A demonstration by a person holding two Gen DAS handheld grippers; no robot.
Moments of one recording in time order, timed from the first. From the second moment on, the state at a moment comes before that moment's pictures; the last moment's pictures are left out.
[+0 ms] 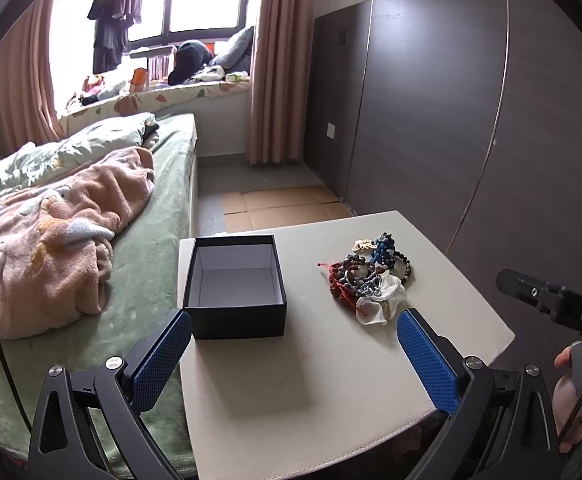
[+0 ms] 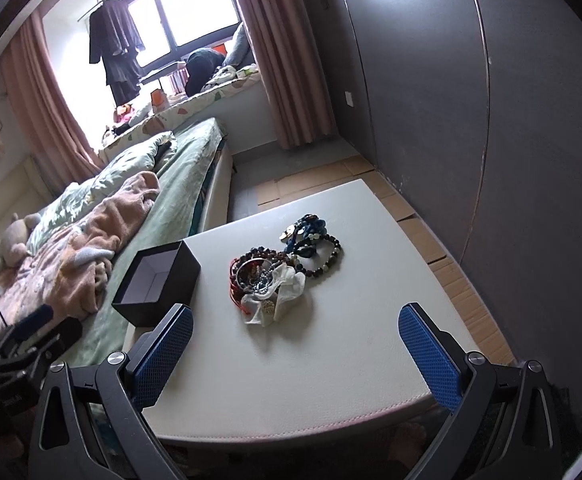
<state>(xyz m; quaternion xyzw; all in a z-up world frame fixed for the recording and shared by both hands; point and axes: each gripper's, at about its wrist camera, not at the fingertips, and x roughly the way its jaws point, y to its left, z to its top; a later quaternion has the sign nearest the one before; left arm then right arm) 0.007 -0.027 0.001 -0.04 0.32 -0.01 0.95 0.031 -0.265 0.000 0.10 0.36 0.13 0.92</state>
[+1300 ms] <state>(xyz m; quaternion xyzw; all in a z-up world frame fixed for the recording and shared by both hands) 0.164 -0.028 -0.017 -0.11 0.43 -0.08 0.89 0.186 -0.225 -0.114 0.20 0.57 0.17 0.78</state>
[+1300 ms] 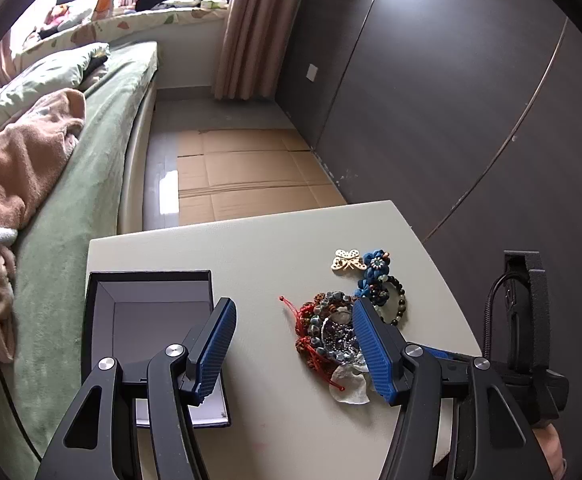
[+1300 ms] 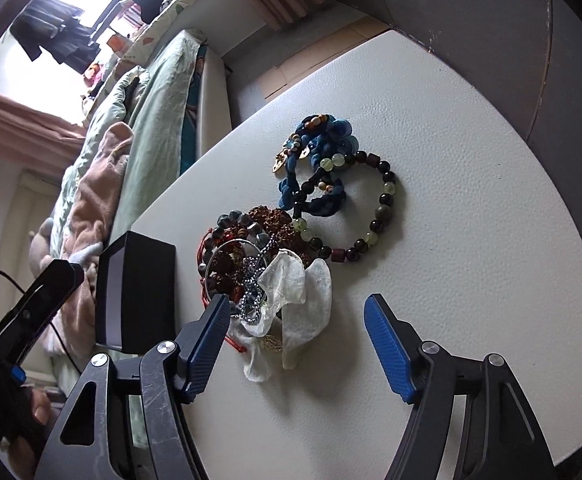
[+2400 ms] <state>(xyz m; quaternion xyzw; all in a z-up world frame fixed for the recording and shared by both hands) 0.180 -0.098 -0.088 0.03 0.49 -0.04 0.87 0.170 -0.302 -0.064 0.33 0.45 0.17 0.81</state>
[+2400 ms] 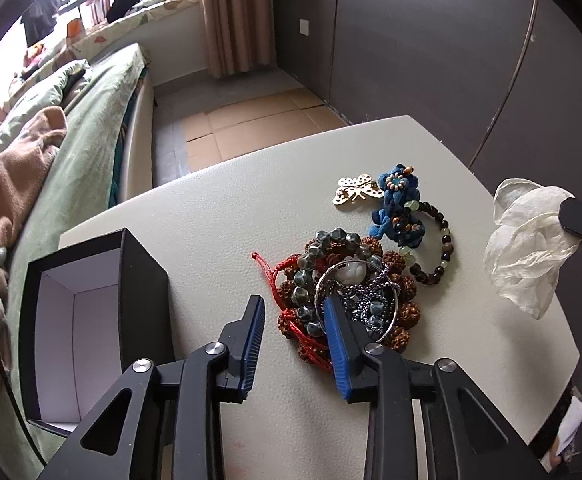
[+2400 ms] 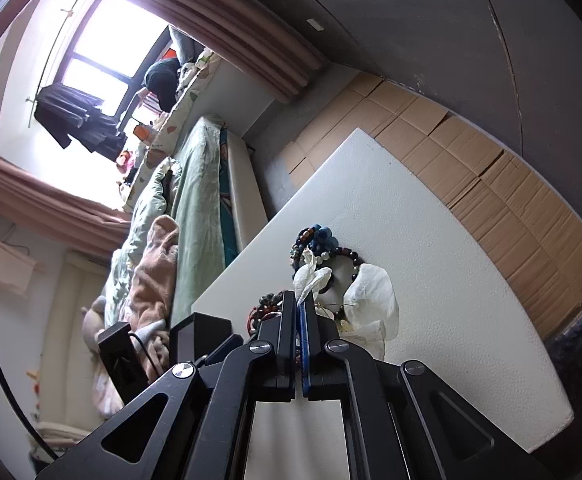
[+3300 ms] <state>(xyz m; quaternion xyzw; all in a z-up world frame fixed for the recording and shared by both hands) 0.174 -0.076 -0.066 -0.06 0.47 -0.07 0.88 0.167 -0.306 -0.069 0.32 0.46 0.16 0.81</state>
